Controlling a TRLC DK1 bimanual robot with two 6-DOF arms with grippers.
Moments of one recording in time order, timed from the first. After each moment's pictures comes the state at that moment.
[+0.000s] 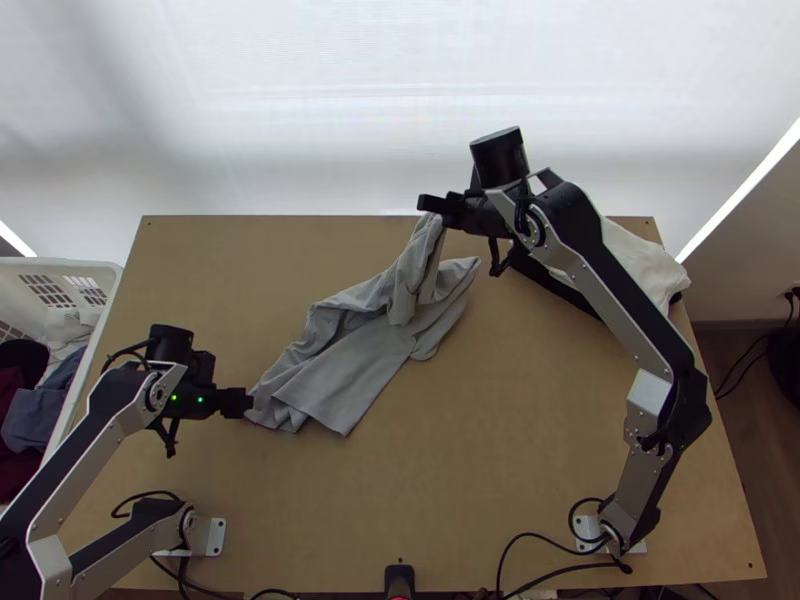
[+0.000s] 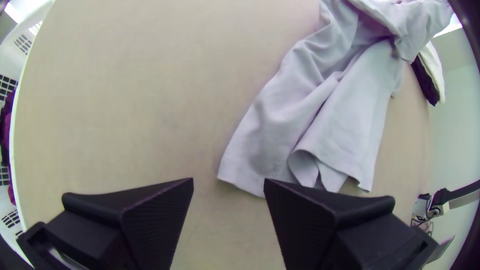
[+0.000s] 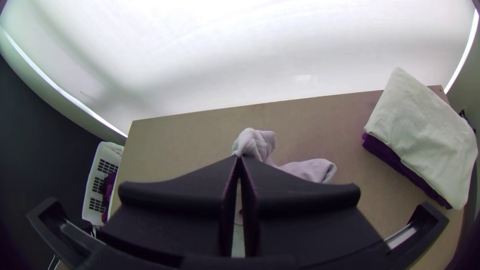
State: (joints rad) left arm -0.04 1.12 0.70 -0.83 0.17 -0.06; right arm 0.58 1.91 2.13 -0.89 0.04 0.60
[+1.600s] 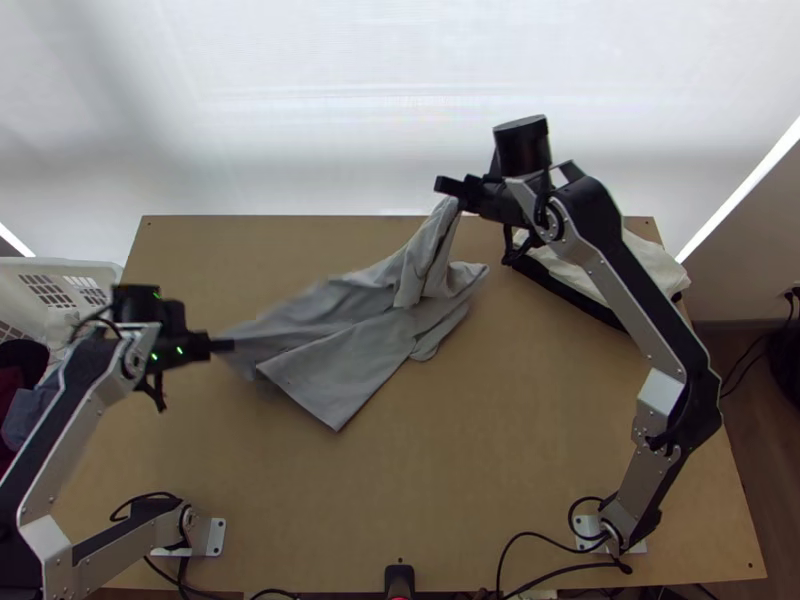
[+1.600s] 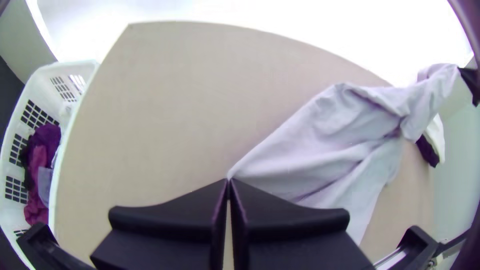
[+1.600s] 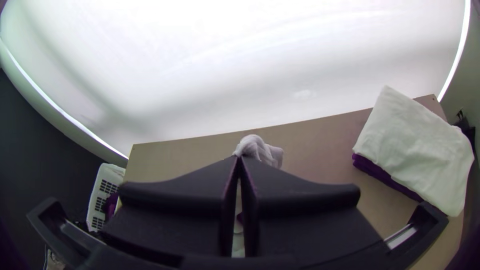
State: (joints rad) left arm 0.07 1.18 0.96 -0.68 0.08 -0.09; right arm 0.52 1.88 2.13 -0.83 0.06 0.59
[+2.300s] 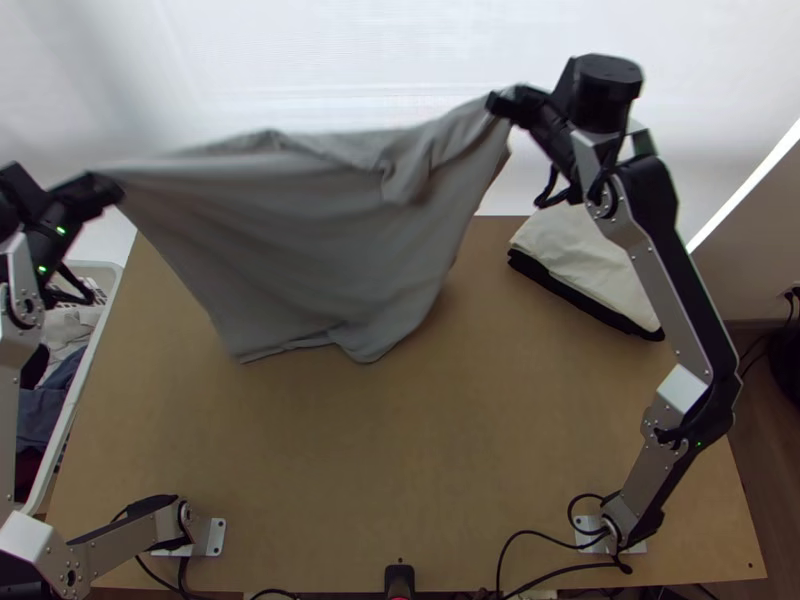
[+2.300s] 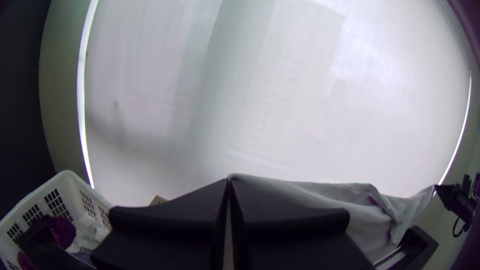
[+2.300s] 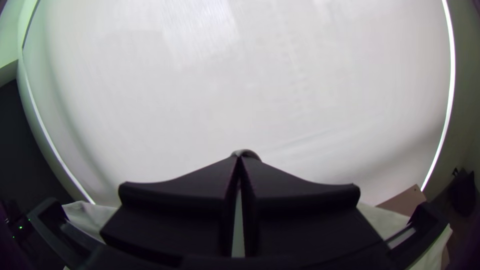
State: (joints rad) left arm 0.22 1.25 1.53 -0.40 0.05 -0.27; right arm 0.40 1.87 2.27 -0.49 0.20 0.39
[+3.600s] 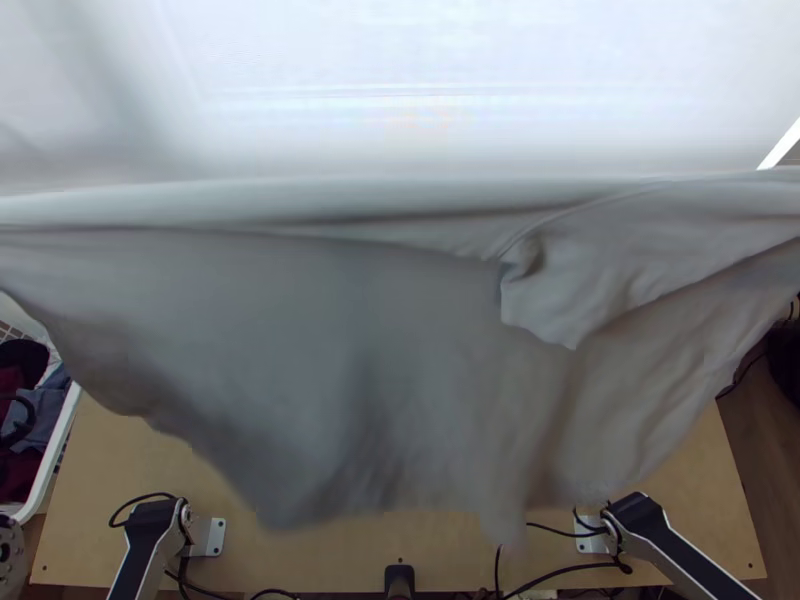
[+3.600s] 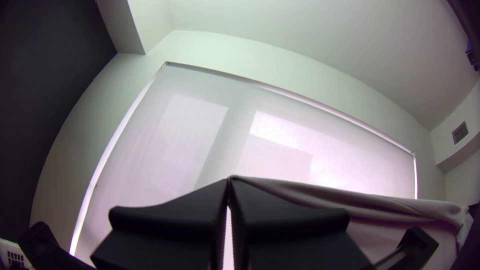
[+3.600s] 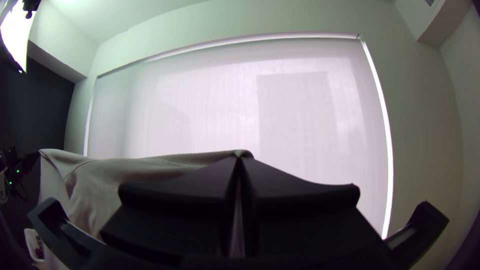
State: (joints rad) left arm 0.19 0.59 1.26 0.01 -0.13 -0.35; right arm 0.42 0.77 1.68 -0.38 0.21 -0.05
